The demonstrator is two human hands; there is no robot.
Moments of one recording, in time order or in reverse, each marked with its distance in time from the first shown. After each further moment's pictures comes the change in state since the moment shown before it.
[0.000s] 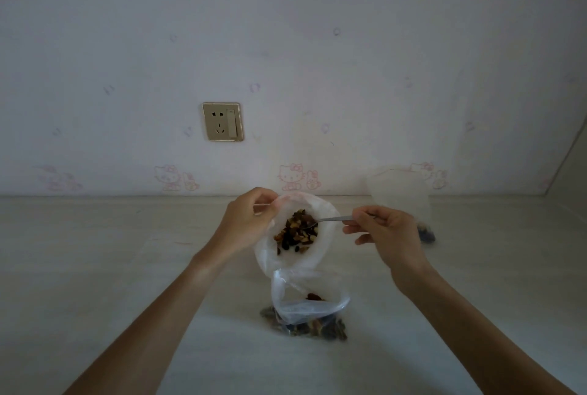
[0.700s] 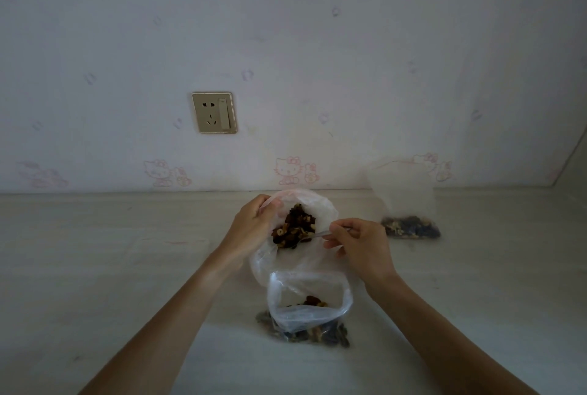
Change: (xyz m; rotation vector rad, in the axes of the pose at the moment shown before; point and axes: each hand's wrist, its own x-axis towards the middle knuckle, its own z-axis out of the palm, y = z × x) left_hand 0.012 -0.027 0.034 -0.224 -0.022 -0.163; right_hand 0.003 0.037 0.035 -0.168 0.018 0.061
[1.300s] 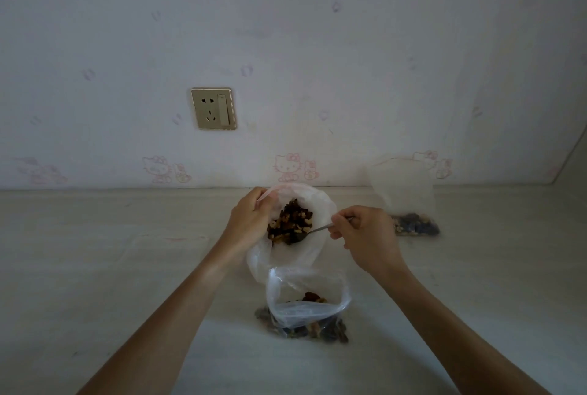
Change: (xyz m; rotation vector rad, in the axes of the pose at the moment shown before) left_hand 0.001 0.004 0.000 0.042 0.050 0.039; right_hand 0.001 -0.018 -0.010 -0.309 -0.002 -0.171
